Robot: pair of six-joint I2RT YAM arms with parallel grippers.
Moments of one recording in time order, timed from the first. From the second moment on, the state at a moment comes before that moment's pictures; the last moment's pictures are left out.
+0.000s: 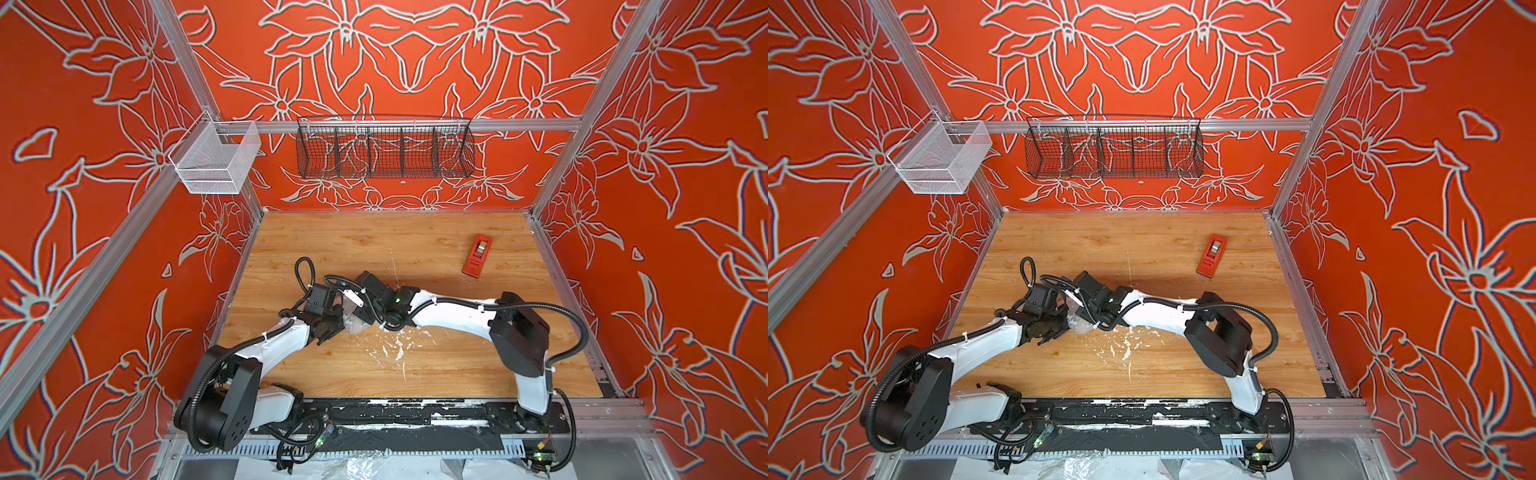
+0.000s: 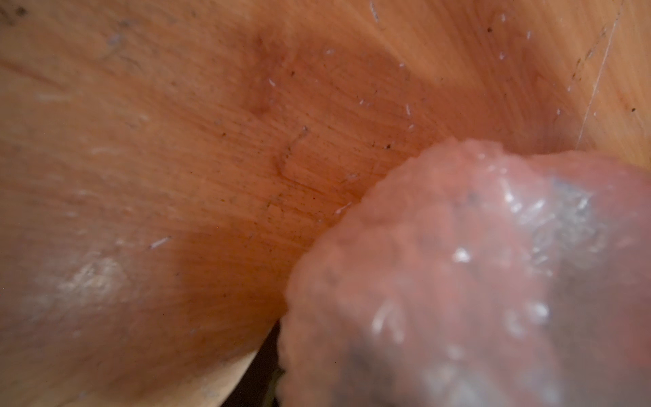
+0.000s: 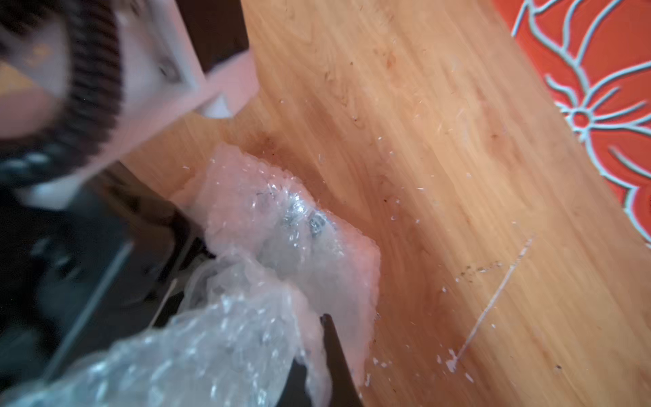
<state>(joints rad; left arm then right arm) -0.27 1.28 0.51 -0.28 0.11 -0.86 1.05 1.98 1.46 -0.30 0.23 -0.14</state>
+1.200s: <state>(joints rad) -0.19 0.88 0.49 -0.59 0.04 -0.87 1.03 2.24 1.73 -0.41 0.11 -0.11</state>
